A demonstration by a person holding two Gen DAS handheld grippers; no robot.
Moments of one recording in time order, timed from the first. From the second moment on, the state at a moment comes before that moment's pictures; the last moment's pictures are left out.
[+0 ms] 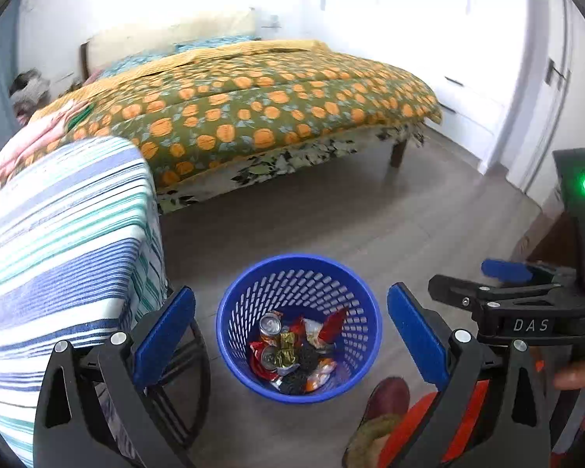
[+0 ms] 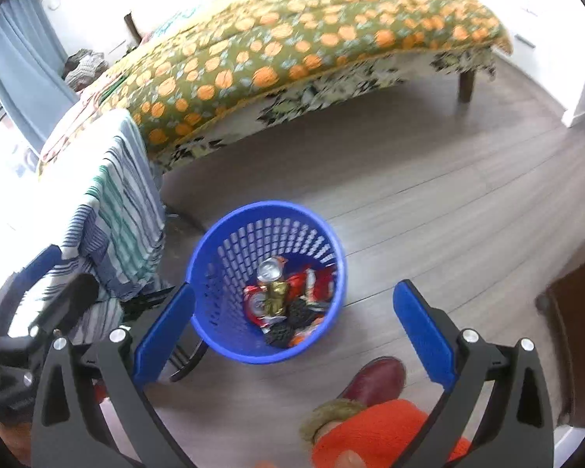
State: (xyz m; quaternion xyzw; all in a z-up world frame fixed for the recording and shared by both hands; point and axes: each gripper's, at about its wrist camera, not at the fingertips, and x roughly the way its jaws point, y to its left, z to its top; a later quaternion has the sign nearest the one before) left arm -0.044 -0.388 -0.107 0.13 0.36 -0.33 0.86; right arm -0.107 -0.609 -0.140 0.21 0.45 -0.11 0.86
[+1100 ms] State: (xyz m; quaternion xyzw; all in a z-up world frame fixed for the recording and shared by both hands) left arm -0.035 -0.374 -0.154 0.13 0.47 -0.25 0.84; right arm -0.127 -0.578 -0.140 0.14 0.46 -0.09 0.87
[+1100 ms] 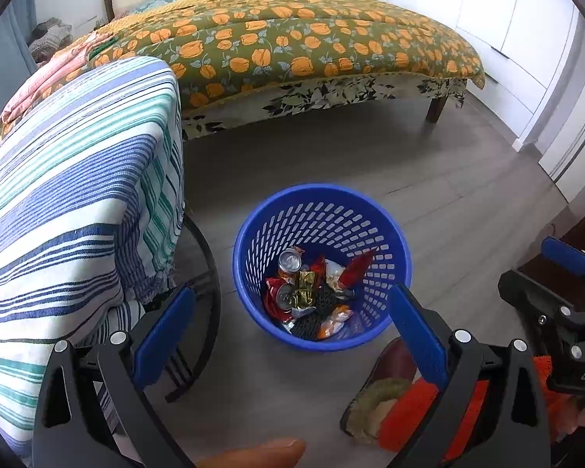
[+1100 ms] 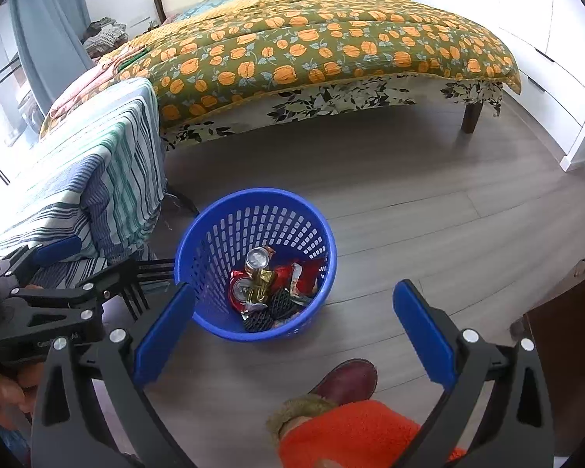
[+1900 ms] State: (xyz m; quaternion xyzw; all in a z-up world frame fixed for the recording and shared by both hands) left arm -0.029 -0.372 -0.160 0.13 0.48 -0.24 0.83; right arm -0.123 -0.570 -0.144 0.13 0.46 -0.09 0.87
